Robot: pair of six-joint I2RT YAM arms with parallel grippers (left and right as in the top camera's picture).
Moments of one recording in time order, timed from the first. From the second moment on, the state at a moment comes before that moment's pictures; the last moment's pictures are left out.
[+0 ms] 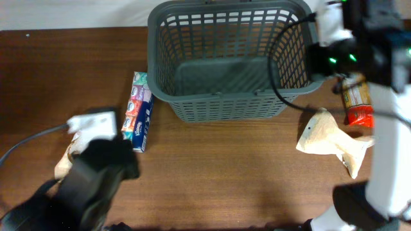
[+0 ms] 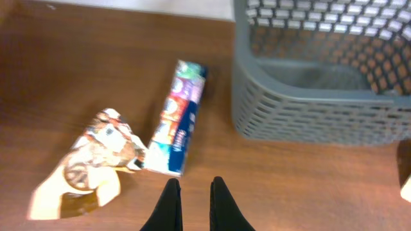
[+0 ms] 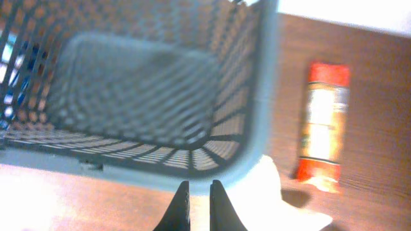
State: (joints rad) left arm -0.65 0.91 1.52 -1.39 -0.53 -0.56; right arm 0.15 1.74 2.49 -1.69 0.03 -0.05
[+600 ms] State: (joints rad) left arm -0.64 0.75 1.52 -1.53 -0.77 -0.55; right arm -0.08 1.32 2.31 -1.69 0.25 0.08
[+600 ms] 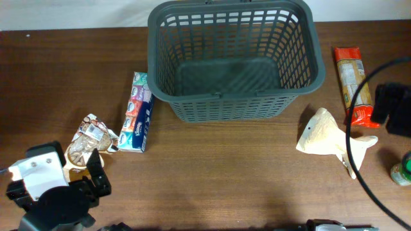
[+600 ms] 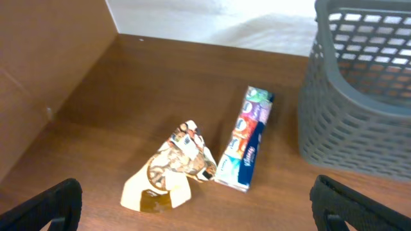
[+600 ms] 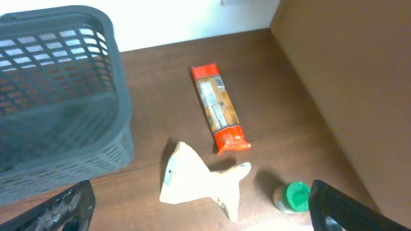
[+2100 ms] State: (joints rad) left arm -0.64 0.75 1.52 -1.55 -0.73 -0.55; right arm -0.76 1.39 1.69 -1.58 0.13 0.68
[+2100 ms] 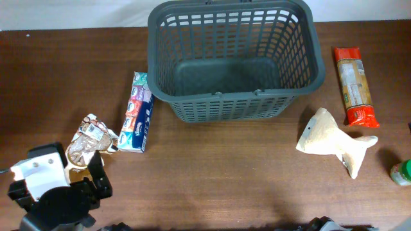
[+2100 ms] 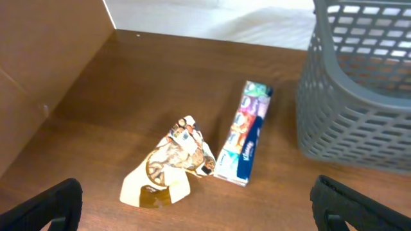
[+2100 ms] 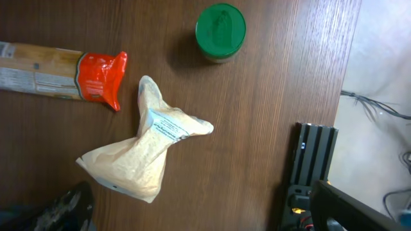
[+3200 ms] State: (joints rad) left arm -0.64 0.75 1.52 -1.56 -0.62 -0.55; right arm -0.94 1.67 1.69 -1.47 0.23 1.15
